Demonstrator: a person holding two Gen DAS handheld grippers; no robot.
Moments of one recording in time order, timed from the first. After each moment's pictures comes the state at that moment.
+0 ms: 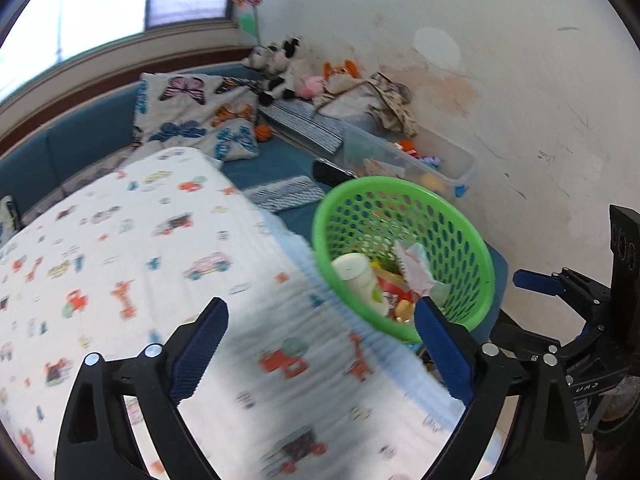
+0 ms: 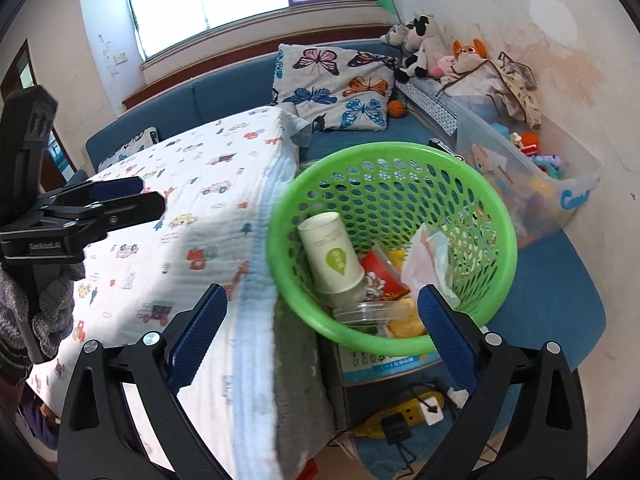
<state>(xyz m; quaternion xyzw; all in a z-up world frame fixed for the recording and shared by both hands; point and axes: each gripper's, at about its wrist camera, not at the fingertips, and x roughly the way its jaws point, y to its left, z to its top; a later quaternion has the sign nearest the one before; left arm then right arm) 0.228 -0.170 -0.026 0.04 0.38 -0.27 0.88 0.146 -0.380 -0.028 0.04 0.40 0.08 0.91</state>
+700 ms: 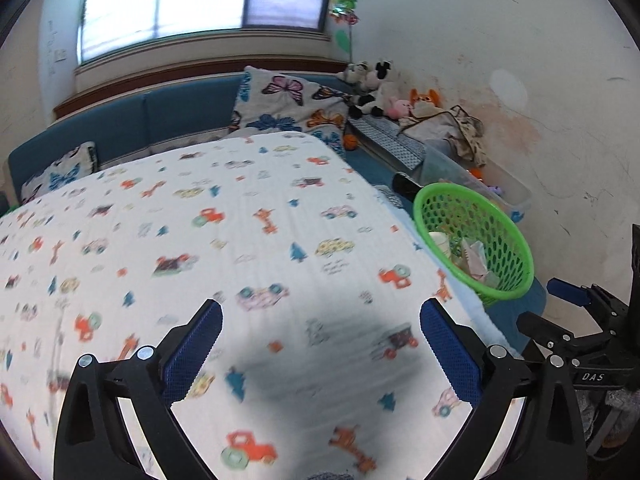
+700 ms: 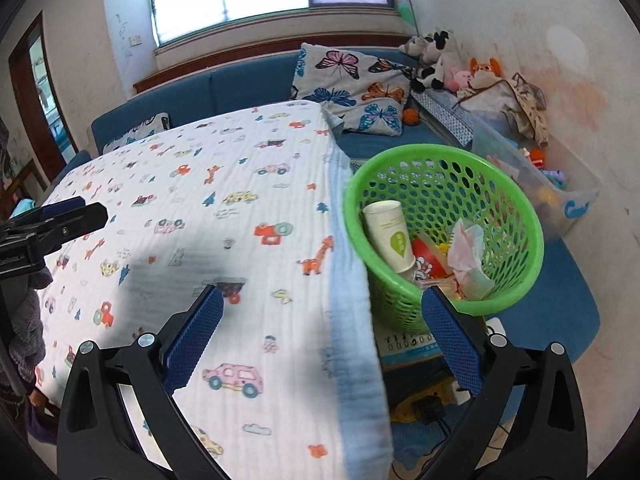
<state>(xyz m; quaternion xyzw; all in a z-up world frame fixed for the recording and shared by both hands) 0.147 -0.044 -0.026 -0.01 0.37 -0.14 0.92 0.106 -0.290 -0.025 0.00 0.39 0.08 0.92</state>
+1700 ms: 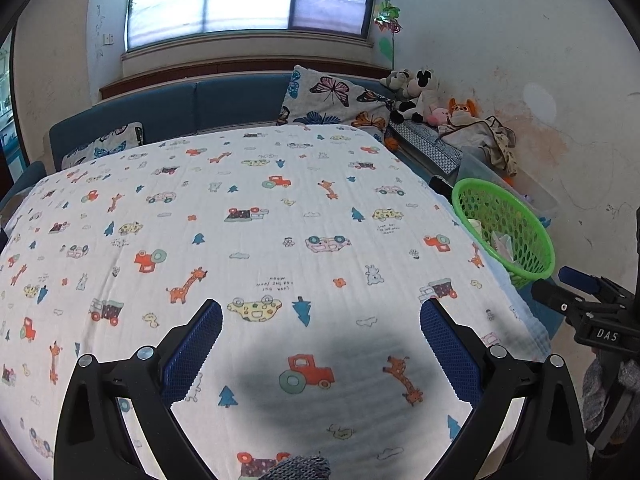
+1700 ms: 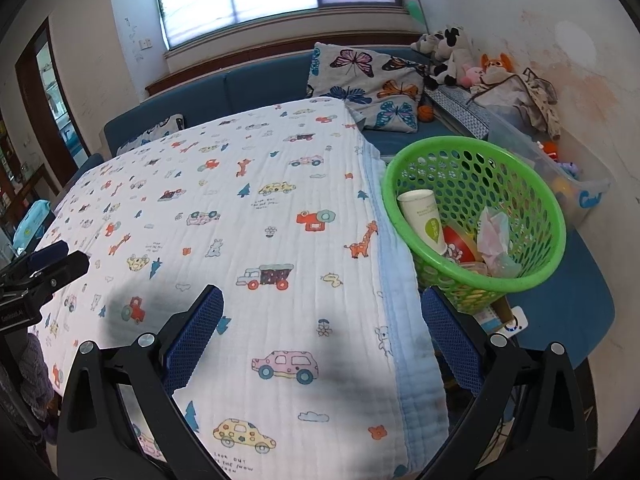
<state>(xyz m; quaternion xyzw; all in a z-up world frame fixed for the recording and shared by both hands) 0.085 0.006 -0.040 -0.03 0.36 -0.07 0.93 0.089 -0.264 -0.029 0.02 0.39 0.10 0.92</state>
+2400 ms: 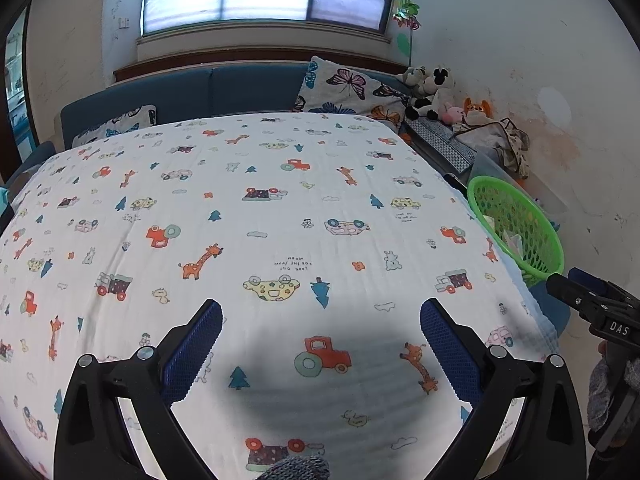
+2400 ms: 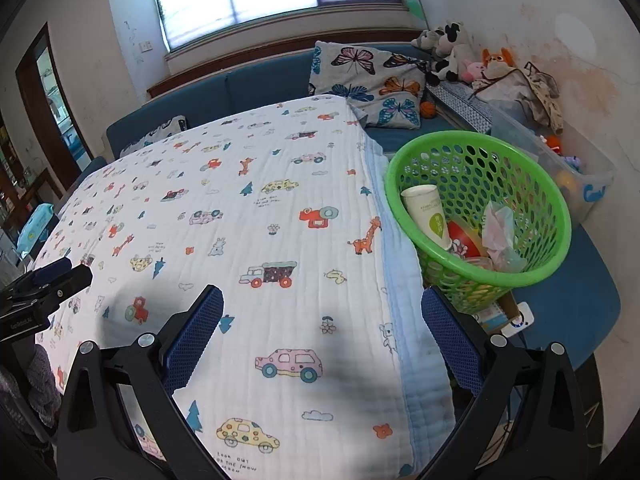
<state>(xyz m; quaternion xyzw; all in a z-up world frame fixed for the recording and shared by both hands) 0.080 0.018 -0.052 -0.05 0.38 -0.05 0.92 0.089 -0.264 -0.031 0.03 0.39 0.10 0.91</state>
